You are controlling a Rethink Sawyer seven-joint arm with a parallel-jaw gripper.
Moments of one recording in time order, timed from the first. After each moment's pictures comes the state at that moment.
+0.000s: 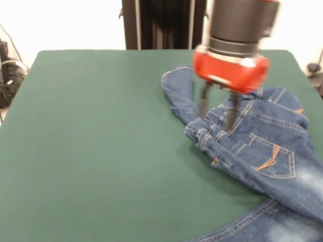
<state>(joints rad) 0.01 -0.50 -0.18 1.40 0.20 0.42 2.34</state>
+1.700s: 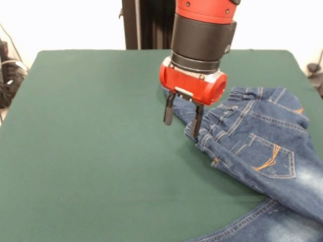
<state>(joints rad) -0.06 -0.47 -0.12 1.39 -0.04 0.41 2.34</state>
